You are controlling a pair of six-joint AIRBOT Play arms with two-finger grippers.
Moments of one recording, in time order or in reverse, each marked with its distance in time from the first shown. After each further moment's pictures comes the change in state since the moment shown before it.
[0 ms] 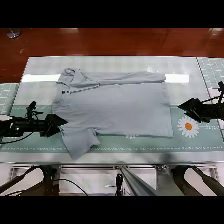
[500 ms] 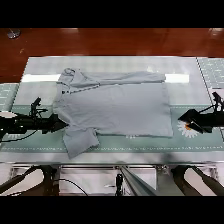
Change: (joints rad) left arm -0.076 0.002 0.029 -0.019 -0.006 0.053; right arm 0.013 0.003 -0.074 -0.224 0.058 0.107
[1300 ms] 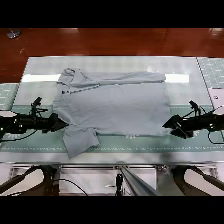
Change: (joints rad) left arm -0.002 0.000 0.006 -0.009 -0.019 0.004; right arm 0.109 -0.188 -0.058 0.164 0.014 -0.039
